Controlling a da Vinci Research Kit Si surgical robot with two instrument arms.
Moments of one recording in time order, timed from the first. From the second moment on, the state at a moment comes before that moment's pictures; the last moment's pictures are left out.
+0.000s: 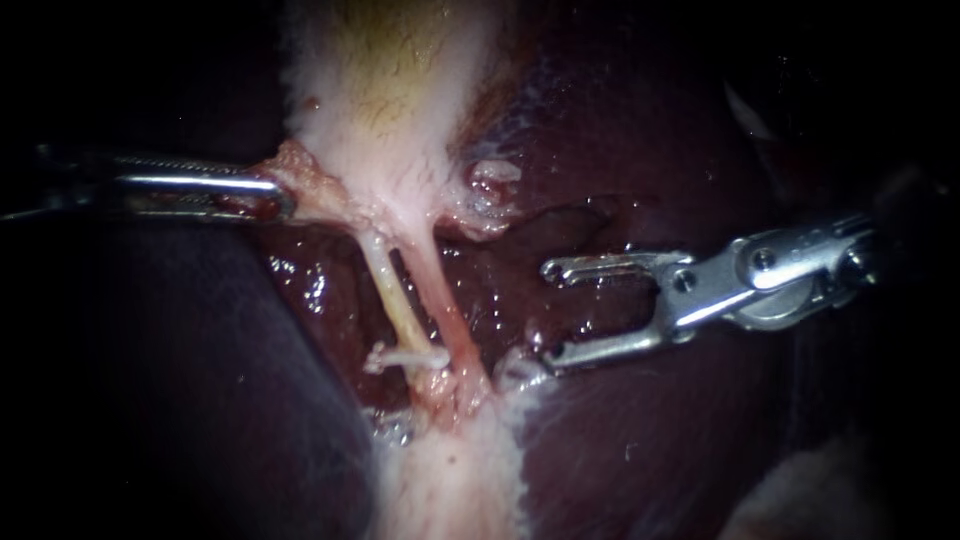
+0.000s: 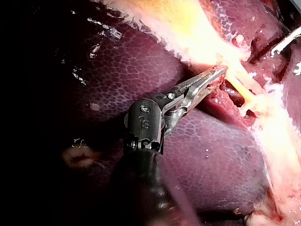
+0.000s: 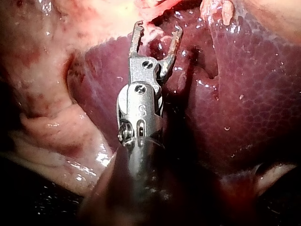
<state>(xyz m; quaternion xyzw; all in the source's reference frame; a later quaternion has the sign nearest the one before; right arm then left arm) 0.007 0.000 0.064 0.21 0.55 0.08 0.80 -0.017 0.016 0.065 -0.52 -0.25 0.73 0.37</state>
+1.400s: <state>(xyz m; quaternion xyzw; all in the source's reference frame) 0.005 0.000 0.063 0.21 0.55 0.08 0.80 -0.022 0.017 0.071 -0.53 -0.24 0.73 0.36</state>
